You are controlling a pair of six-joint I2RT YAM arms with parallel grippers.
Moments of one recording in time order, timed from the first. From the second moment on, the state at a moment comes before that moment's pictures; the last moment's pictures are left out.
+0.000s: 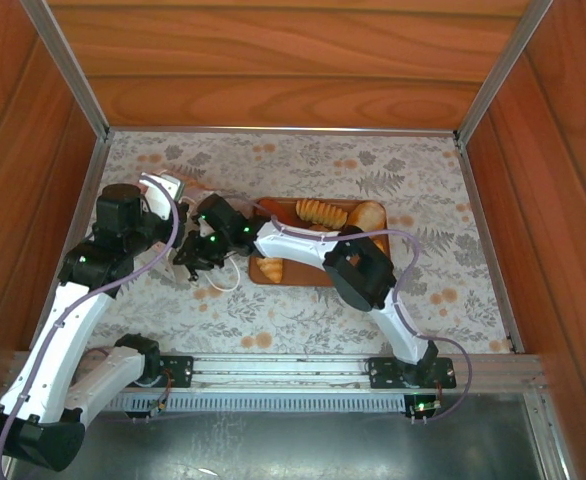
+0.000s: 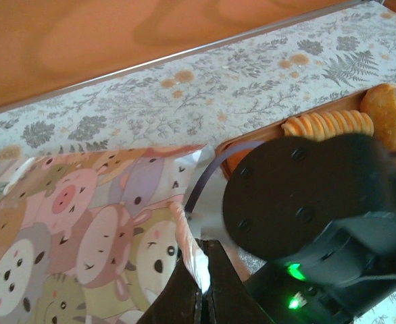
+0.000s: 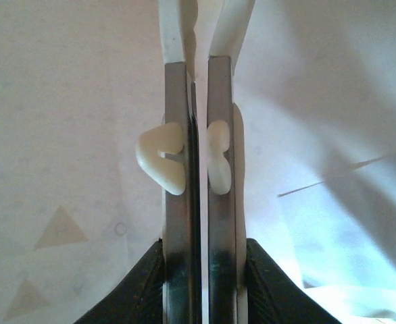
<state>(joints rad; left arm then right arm) -0.28 0.85 0.97 -0.64 0.18 0.07 1.05 2.24 1.72 -0.21 -0.59 1.10</state>
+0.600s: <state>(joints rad) -0.28 0.85 0.97 -0.64 0.06 0.07 1.04 2.04 1.50 -0.22 -0.55 1.08</state>
